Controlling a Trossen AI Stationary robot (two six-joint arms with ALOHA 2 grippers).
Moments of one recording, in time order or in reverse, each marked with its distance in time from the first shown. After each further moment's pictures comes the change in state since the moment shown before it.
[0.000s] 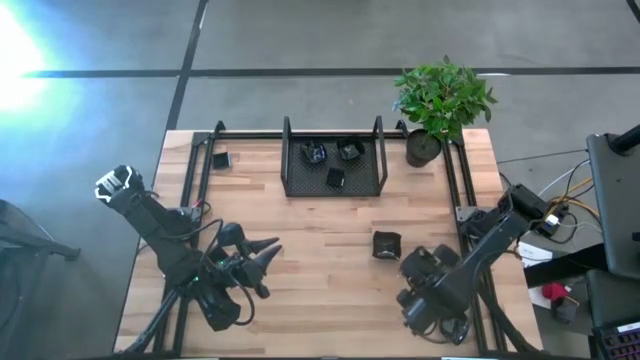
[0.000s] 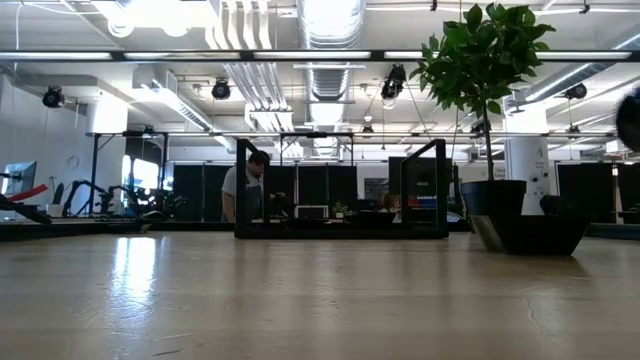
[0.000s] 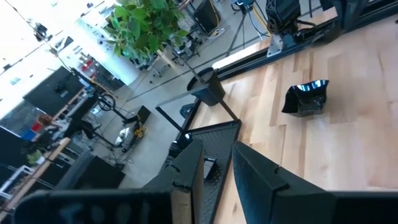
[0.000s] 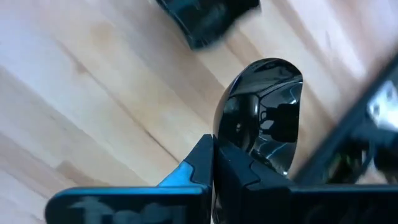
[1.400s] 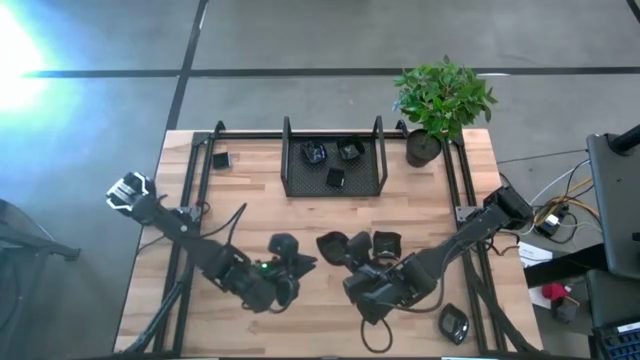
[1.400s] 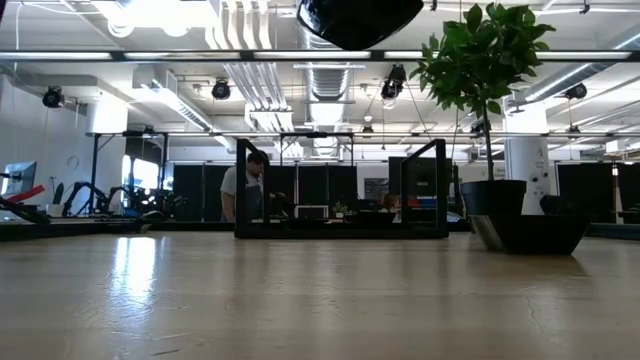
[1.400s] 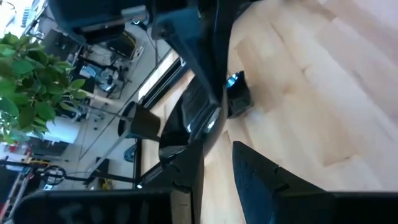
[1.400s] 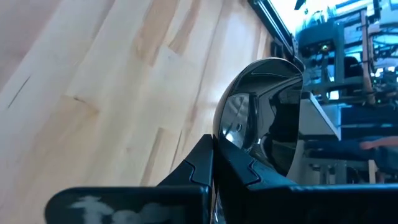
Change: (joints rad) left arm 0.182 0.127 0.000 0.411 0.475 0.694; right arm -0.197 0.087 0.174 0.609 0.517 -1.687
